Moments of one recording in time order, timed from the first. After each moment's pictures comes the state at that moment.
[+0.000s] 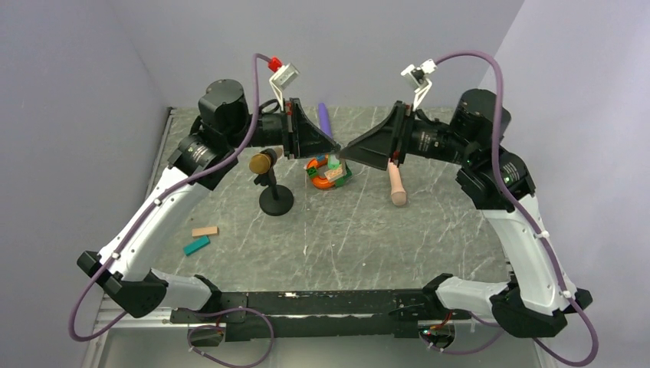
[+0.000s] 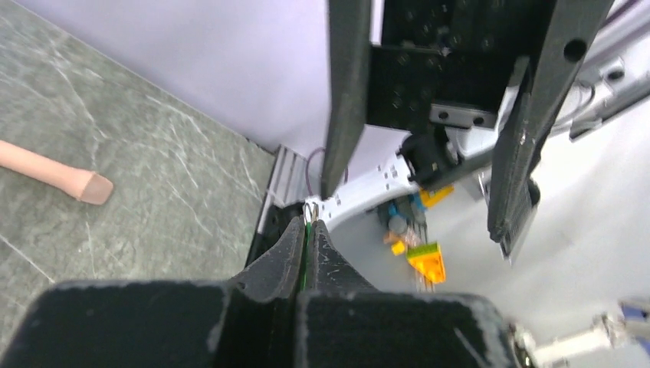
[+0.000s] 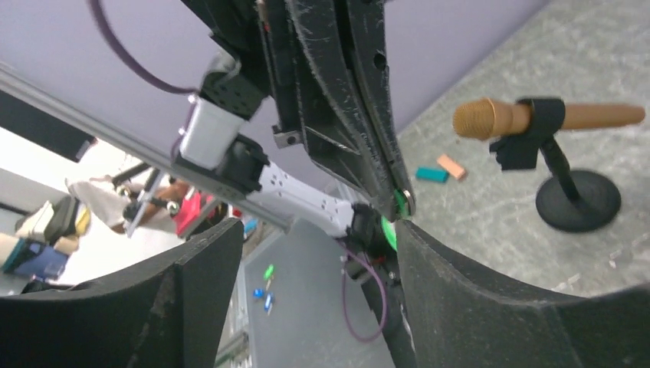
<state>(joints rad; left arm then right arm) -0.64 1.34 1.66 -0.33 0.86 -0.62 0.57 1.19 1.77 -0.64 -0.72 0.67</state>
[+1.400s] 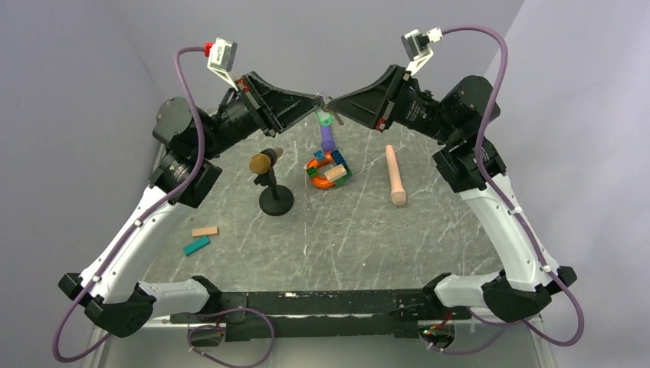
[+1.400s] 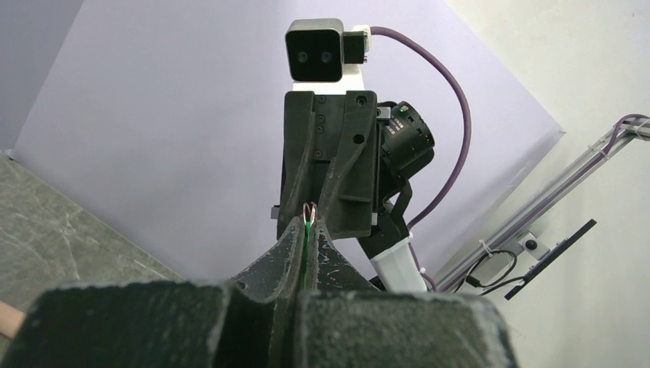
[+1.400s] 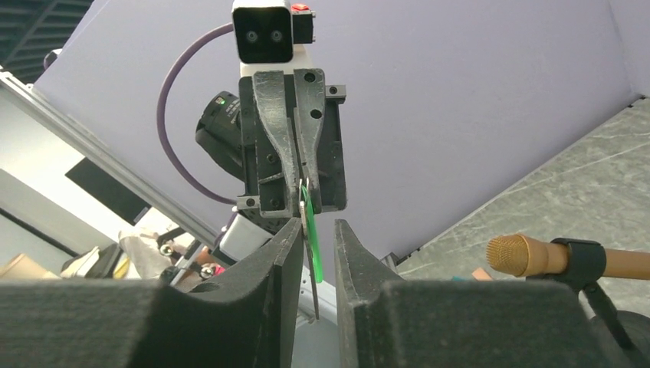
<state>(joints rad) -0.64 1.20 1.56 0.12 0.47 -0.97 0.56 1.27 1.72 -0.10 -0.66 0.92</state>
